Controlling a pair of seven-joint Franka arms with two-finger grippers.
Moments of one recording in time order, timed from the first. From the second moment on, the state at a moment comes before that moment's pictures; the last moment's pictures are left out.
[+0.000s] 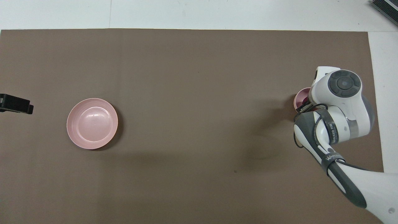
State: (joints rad) left arm -0.08 -0.04 0.05 -1.54 0.01 1.50 0.11; right arm 0.06 0.28 -0.05 -1.99 -0.38 2.29 -0.33
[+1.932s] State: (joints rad) left arm -0.08 -0.04 0.05 -1.54 0.01 1.49 0.11; right arm 0.06 0.05 0.00 -1.71 -0.07 1.78 -0.08
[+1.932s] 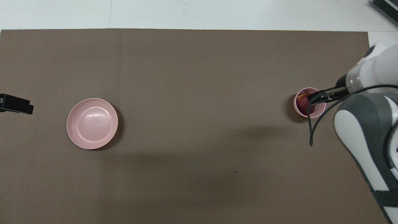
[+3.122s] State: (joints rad) left arm -0.08 -0.04 0.05 -1.54 0.01 1.49 0.11; right arm 0.02 -0.10 -0.09 -1.61 -0.06 1.51 -0.07
